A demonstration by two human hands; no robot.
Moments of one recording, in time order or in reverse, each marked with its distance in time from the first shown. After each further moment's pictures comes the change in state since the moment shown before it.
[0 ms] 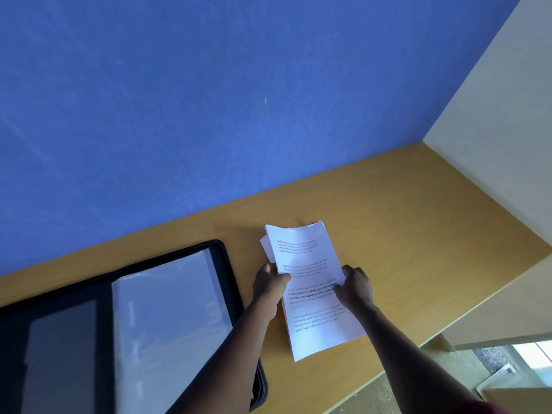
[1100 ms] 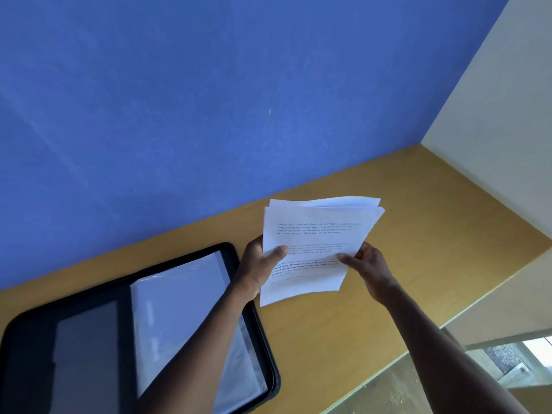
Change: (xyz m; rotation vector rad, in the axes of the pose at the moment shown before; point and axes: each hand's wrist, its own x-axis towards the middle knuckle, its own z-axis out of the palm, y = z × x) left_hand -0.038 0.049 -0.068 -0.074 -0.326 0.605; right_hand -0.015 -0.012 -0.053 1.062 -0.231 -0.328
